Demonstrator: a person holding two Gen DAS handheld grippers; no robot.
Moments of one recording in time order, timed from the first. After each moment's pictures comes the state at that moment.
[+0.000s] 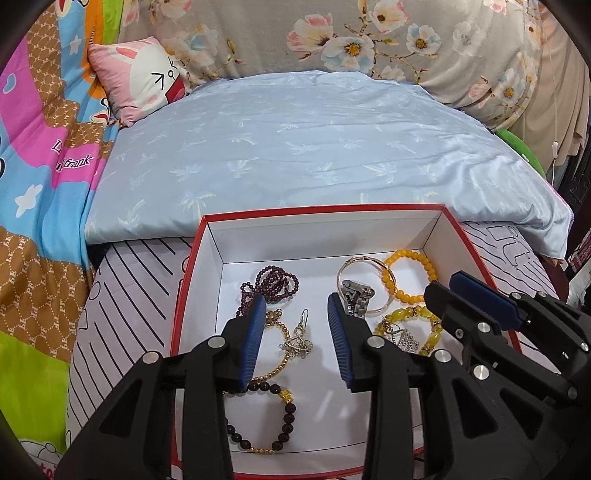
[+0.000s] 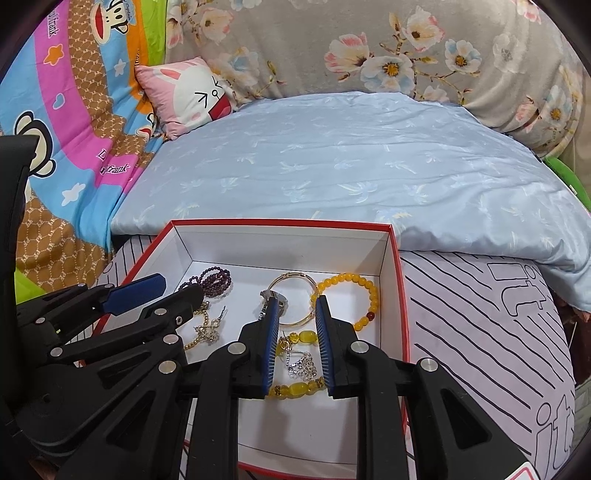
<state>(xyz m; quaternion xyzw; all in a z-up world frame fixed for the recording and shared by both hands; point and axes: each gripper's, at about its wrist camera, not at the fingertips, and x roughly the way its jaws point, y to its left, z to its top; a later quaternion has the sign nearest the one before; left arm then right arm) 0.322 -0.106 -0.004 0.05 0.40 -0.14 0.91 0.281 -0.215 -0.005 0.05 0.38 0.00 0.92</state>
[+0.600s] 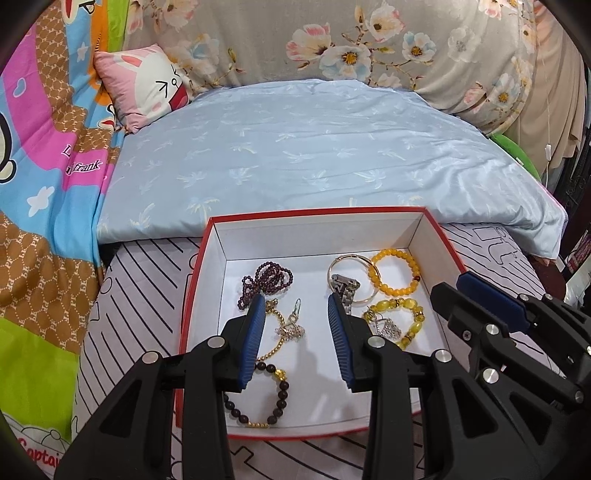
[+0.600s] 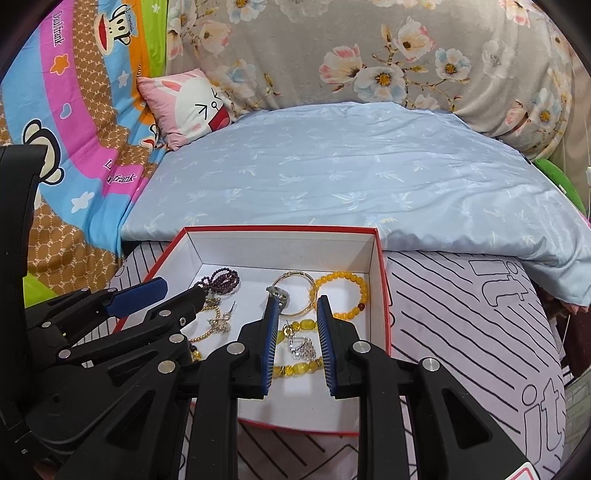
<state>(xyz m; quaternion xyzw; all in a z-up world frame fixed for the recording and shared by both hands) 0.293 -0.105 0.013 0.05 0.38 -0.14 0.91 0.248 -0.213 0.018 0.05 0.37 -0.01 0.93</state>
